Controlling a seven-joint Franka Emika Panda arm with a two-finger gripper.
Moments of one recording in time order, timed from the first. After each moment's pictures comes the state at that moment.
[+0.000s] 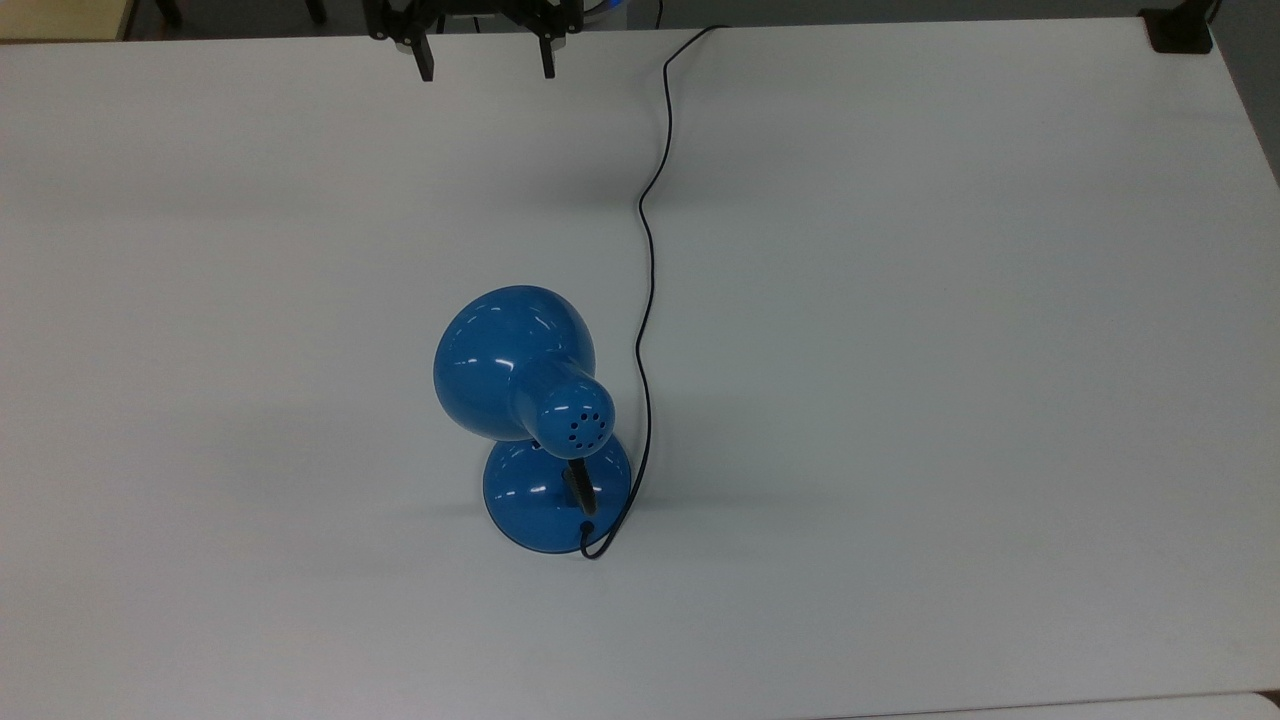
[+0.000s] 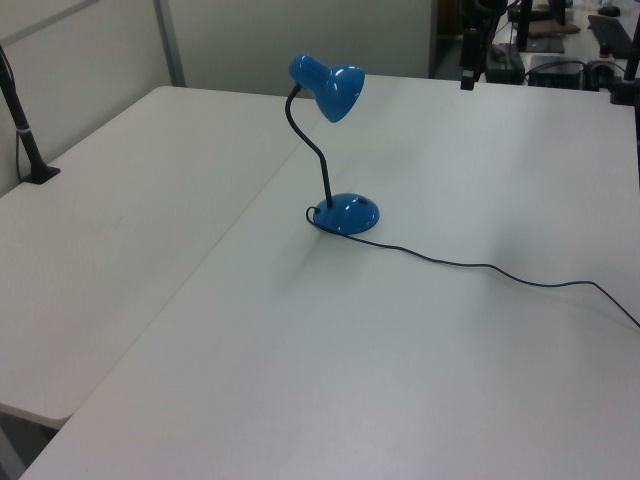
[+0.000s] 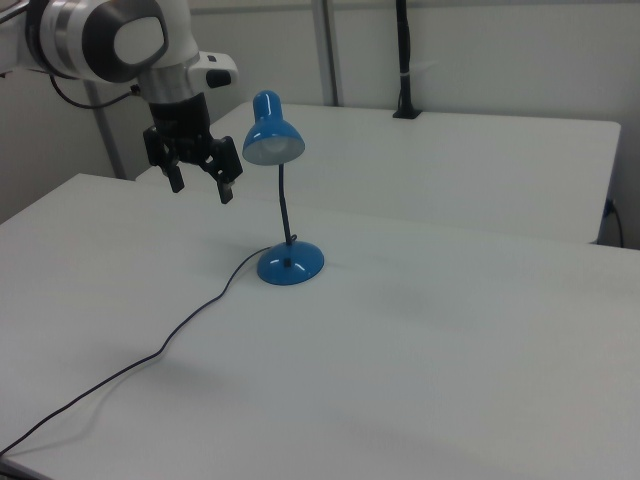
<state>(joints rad) 0.03 -0.01 -0.05 -1.68 0.03 1.72 -0.06</state>
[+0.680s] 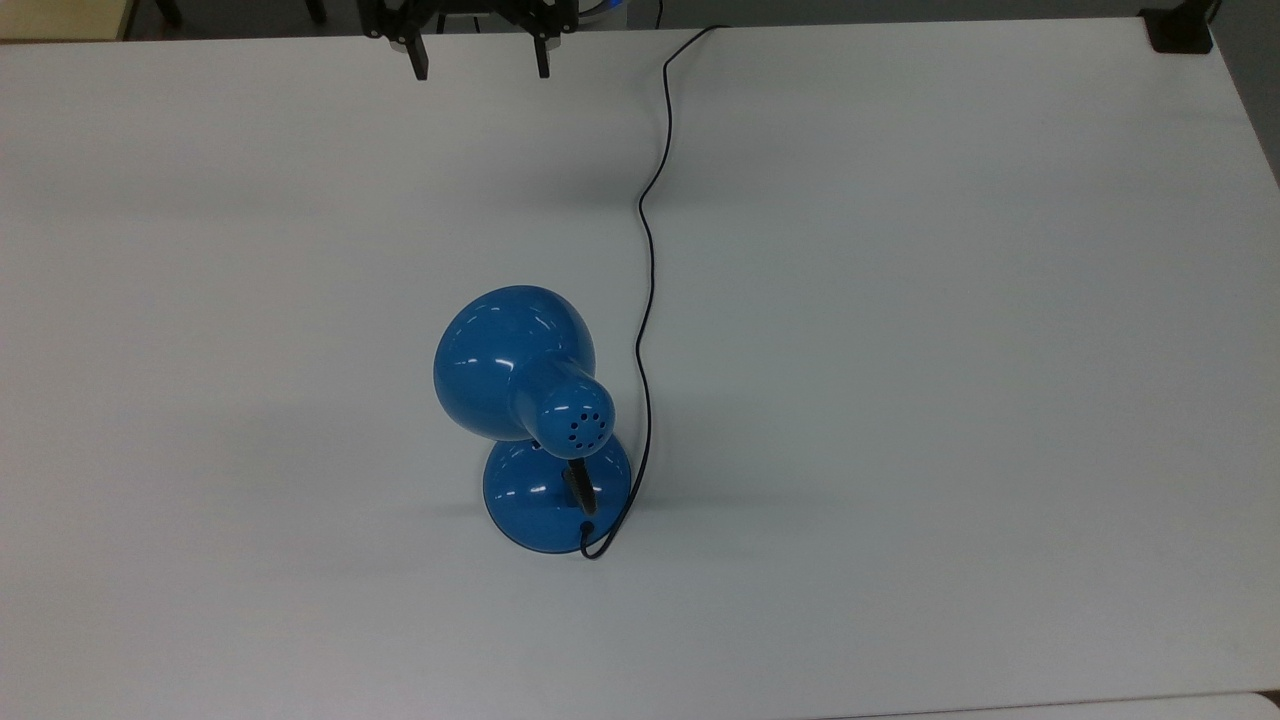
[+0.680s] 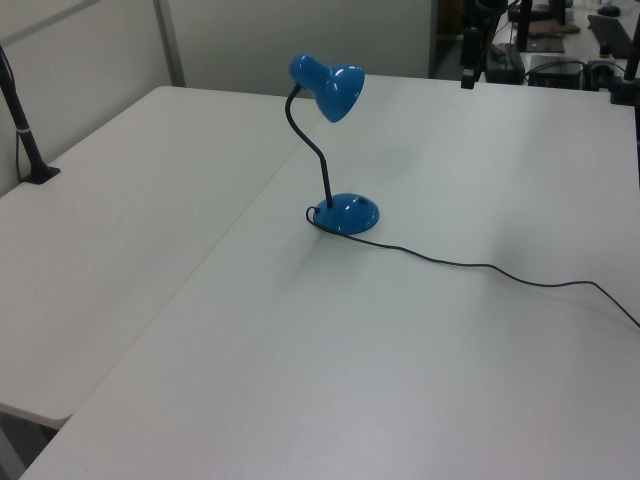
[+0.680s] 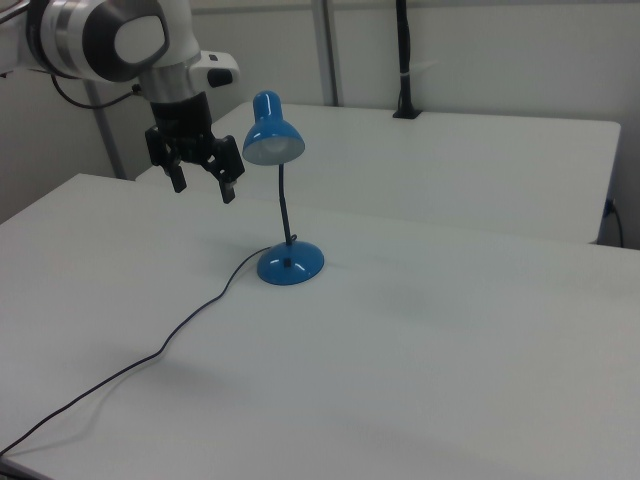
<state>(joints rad) 0.03 -0.01 -0.06 -1.68 0.03 1.72 -0.06</state>
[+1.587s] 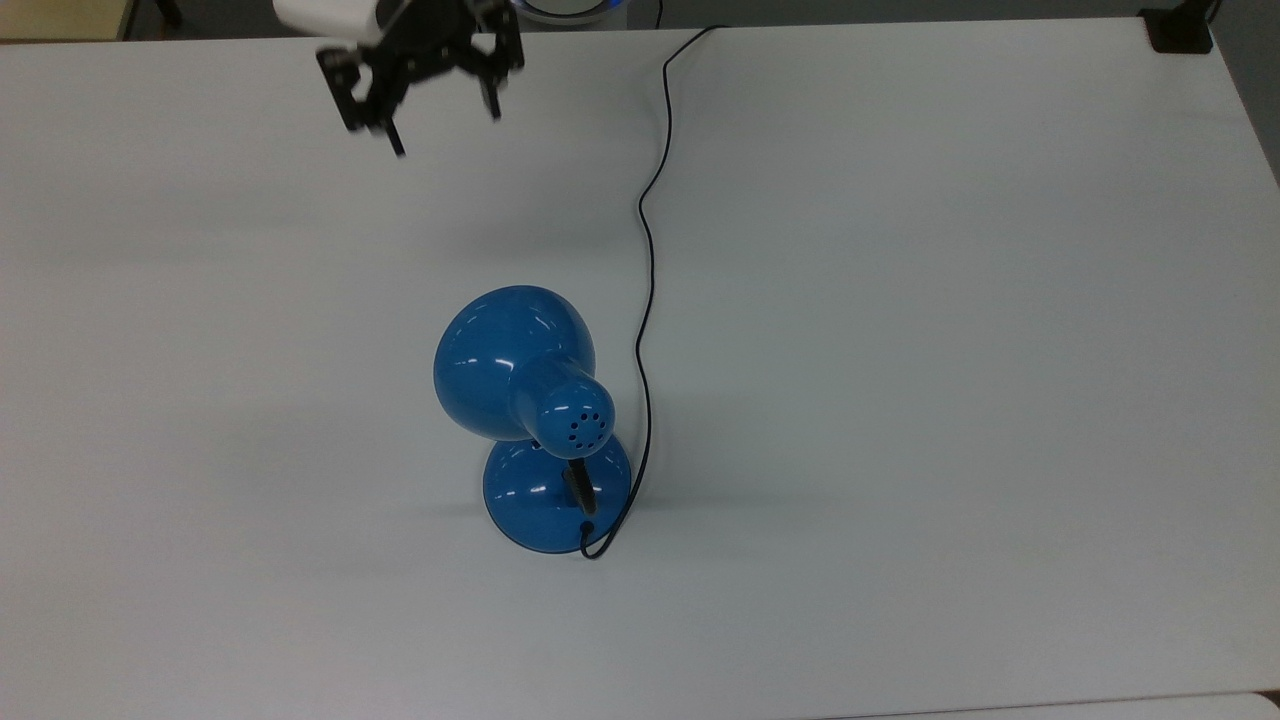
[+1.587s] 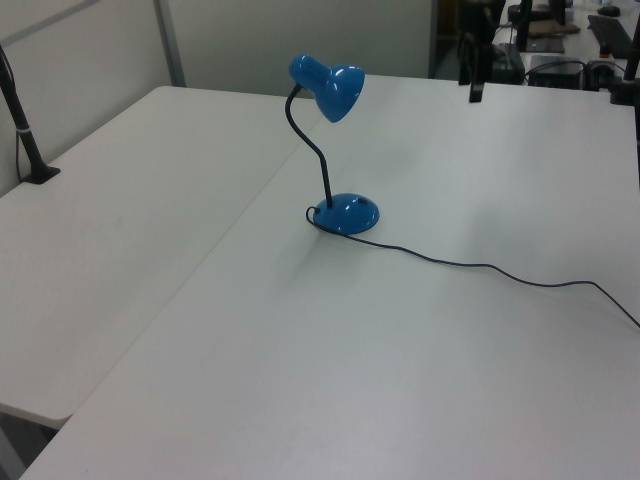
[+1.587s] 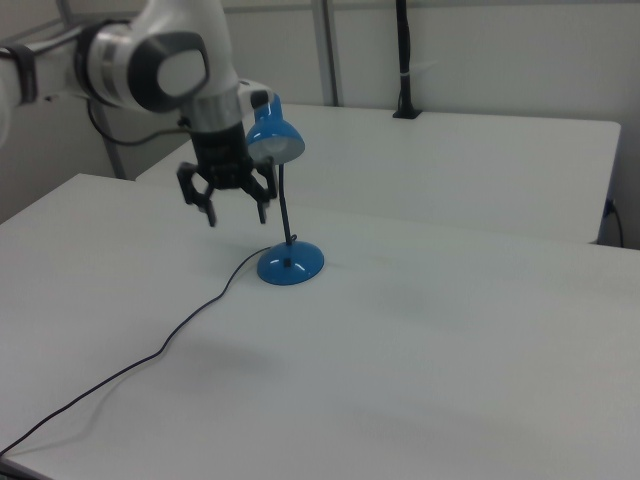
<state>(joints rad) -0.02 0.07 -0.07 -1.70 0.02 1.80 -0.57</state>
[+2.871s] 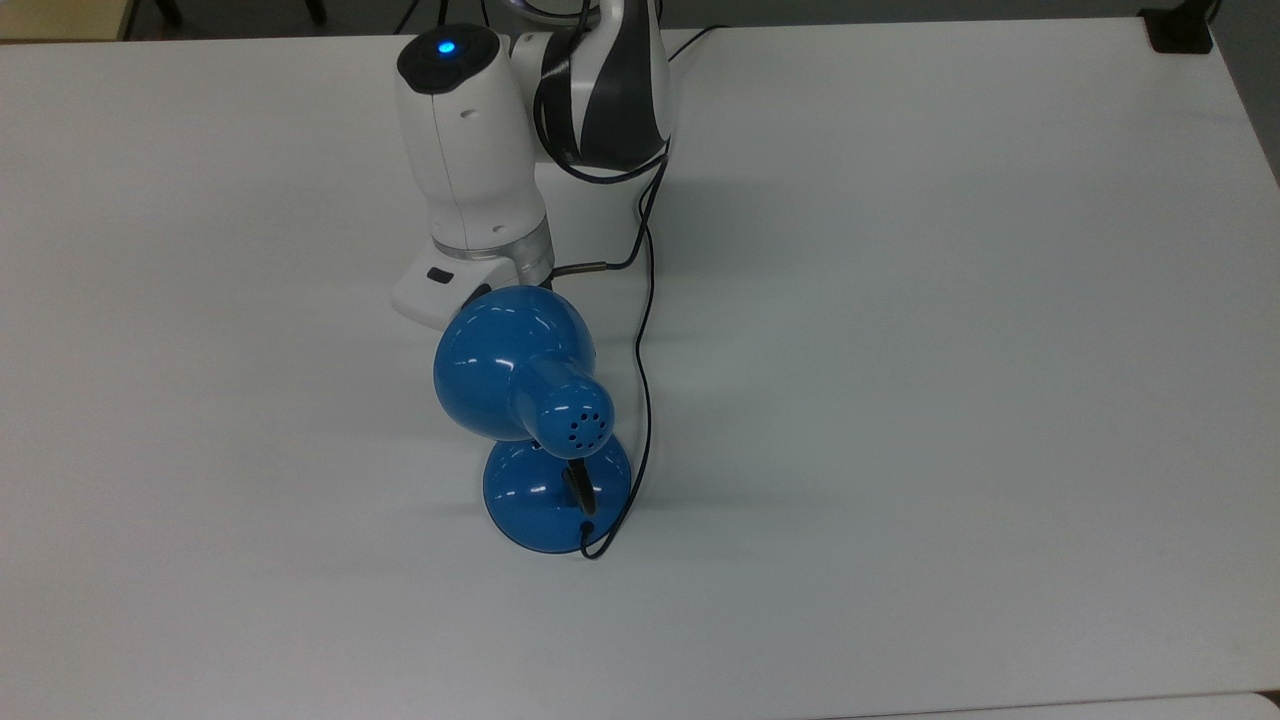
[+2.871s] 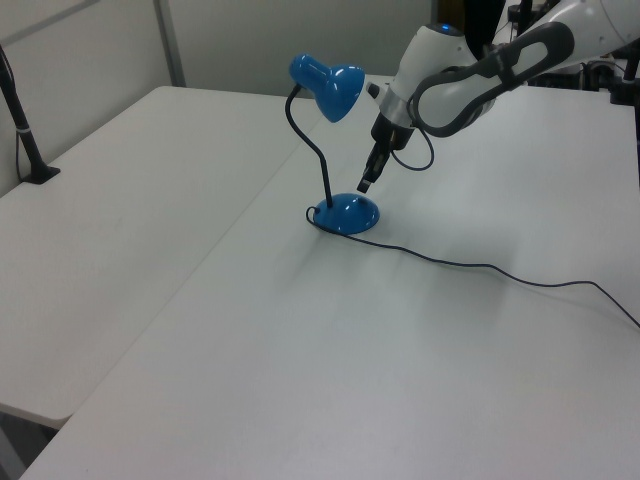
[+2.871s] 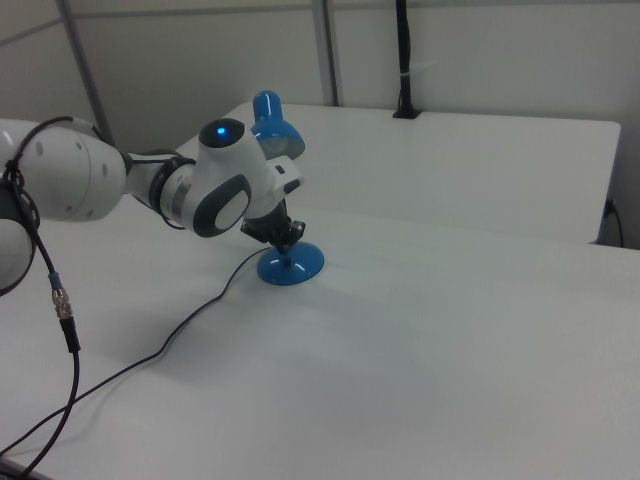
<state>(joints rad) 0.07 0.49 -0.06 -1.72 0.25 2.63 -0.40</state>
